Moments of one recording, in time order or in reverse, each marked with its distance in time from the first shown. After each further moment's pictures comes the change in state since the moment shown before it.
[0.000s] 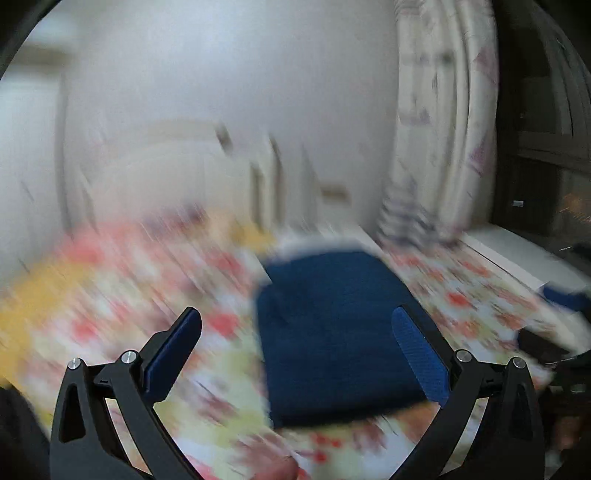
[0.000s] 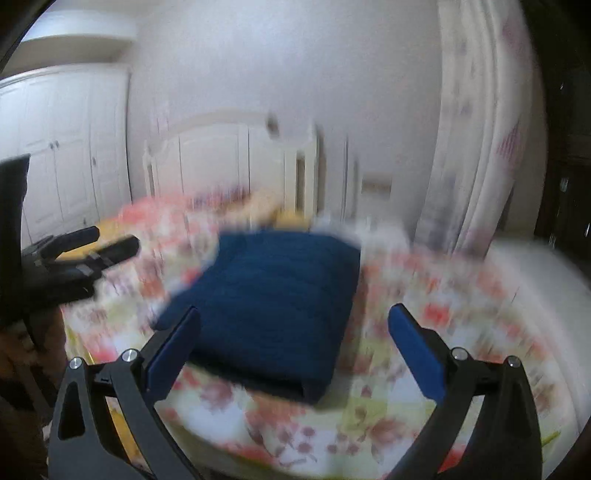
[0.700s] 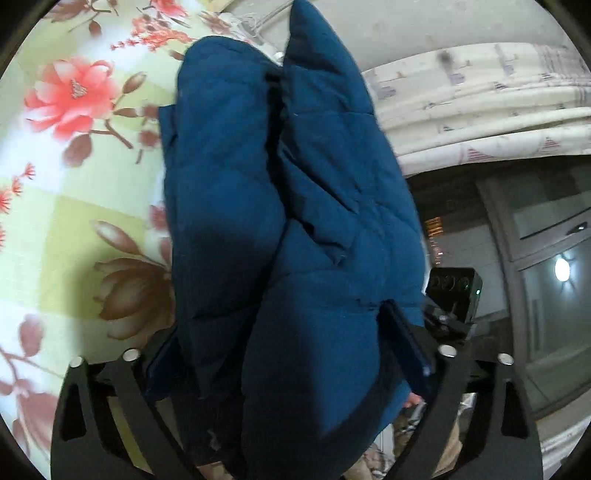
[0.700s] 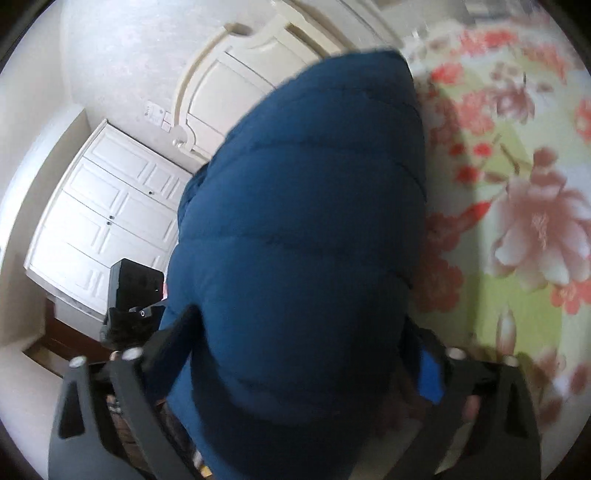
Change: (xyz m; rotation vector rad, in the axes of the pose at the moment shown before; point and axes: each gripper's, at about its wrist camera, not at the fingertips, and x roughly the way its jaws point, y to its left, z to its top) left arm 0.208 0.100 -0.046 -0.545 0.586 -0.643; right arm 0.211 -0.103 -0.017 0.480 0.350 0.535
